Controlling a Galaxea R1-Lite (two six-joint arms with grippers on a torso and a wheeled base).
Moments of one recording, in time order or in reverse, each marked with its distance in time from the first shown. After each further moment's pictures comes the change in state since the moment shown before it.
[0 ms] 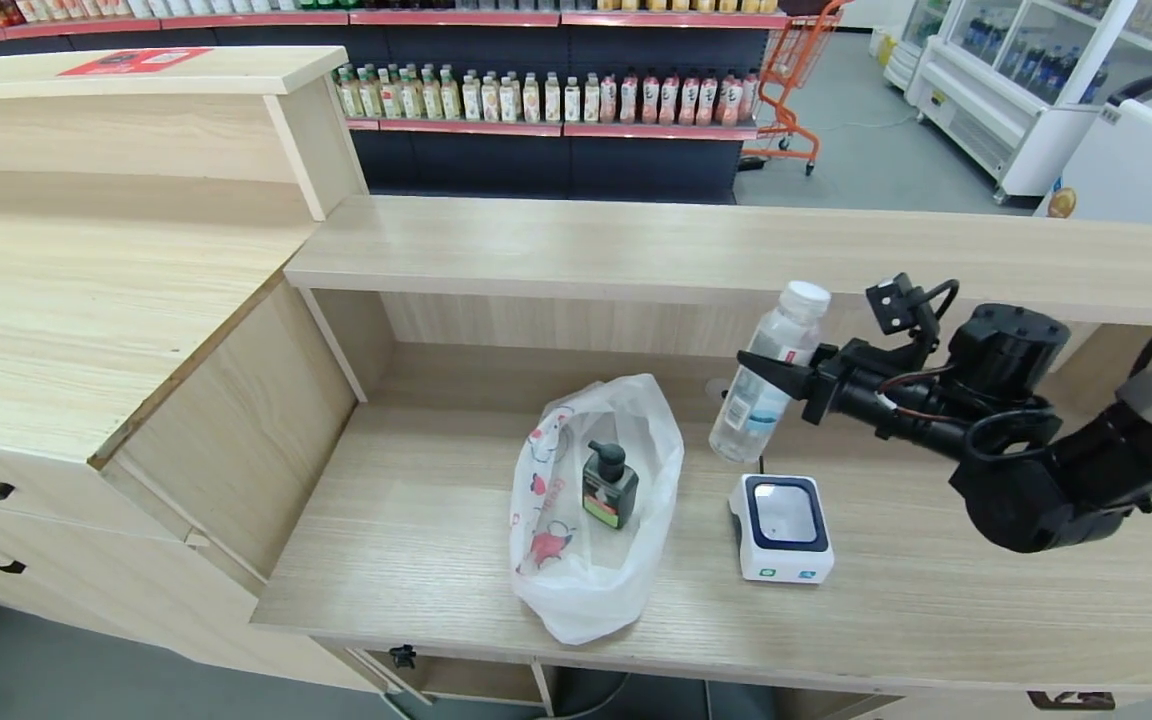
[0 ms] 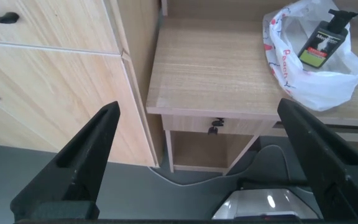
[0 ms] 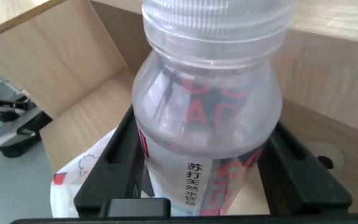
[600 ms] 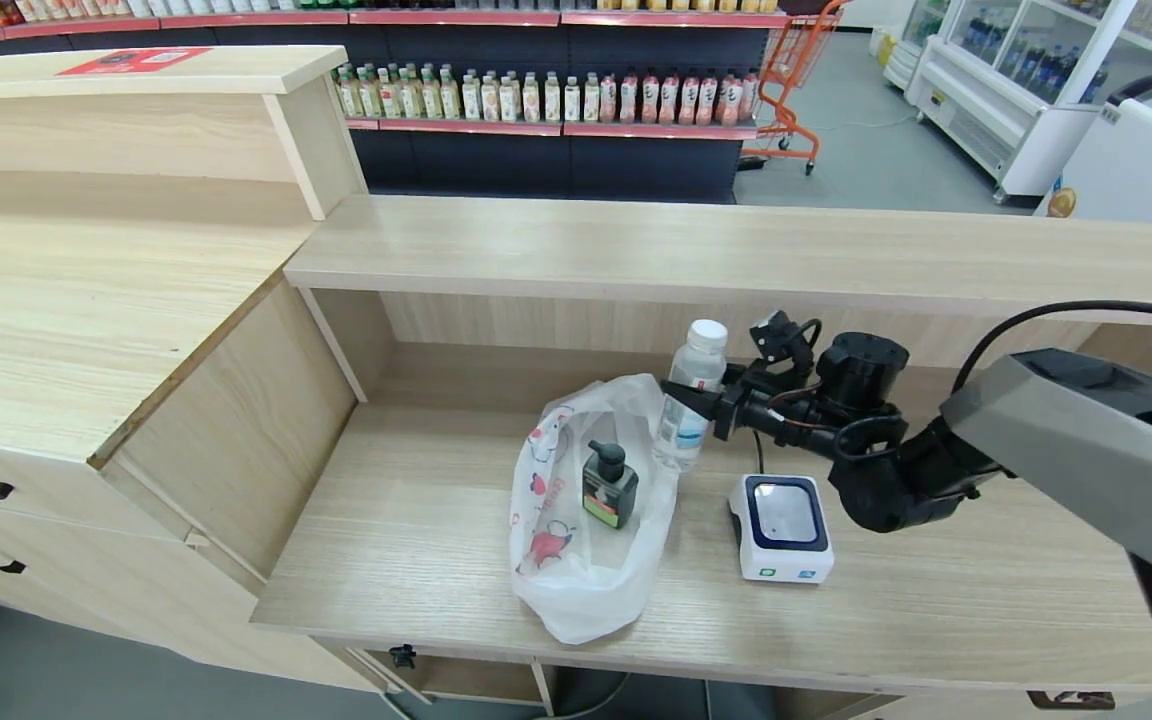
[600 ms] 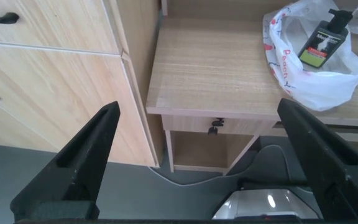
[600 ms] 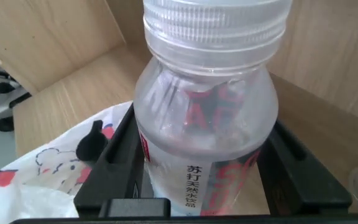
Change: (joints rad) left arm 0.001 0.000 0.000 0.000 0.000 0.000; right arm 0.104 0.298 -0.346 0.093 -0.025 -0.117
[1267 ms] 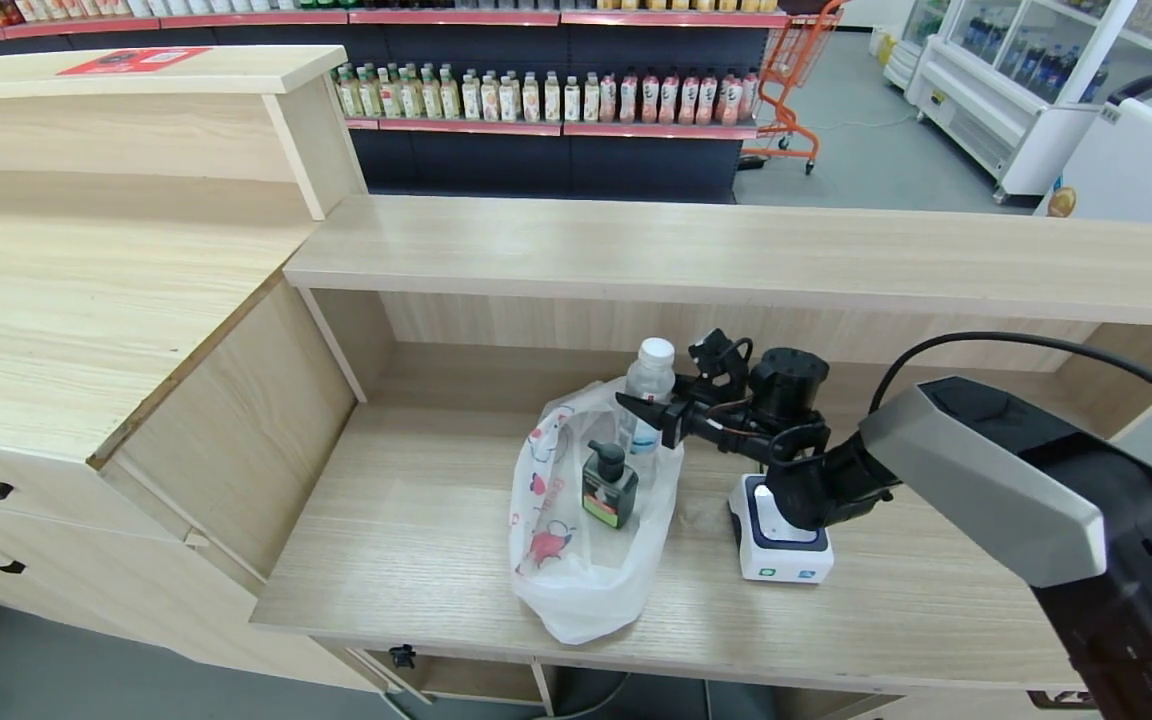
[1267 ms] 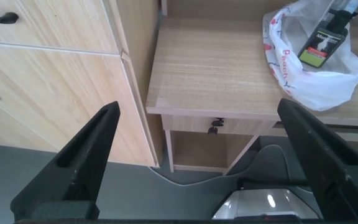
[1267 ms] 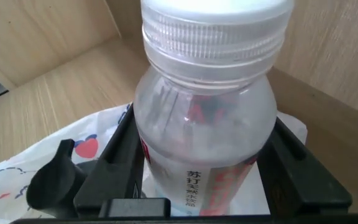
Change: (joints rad) left arm 0.000 0.000 0.000 0.000 0.000 0.000; right arm 0.081 0.169 -0.237 0.080 -0.071 -0.044
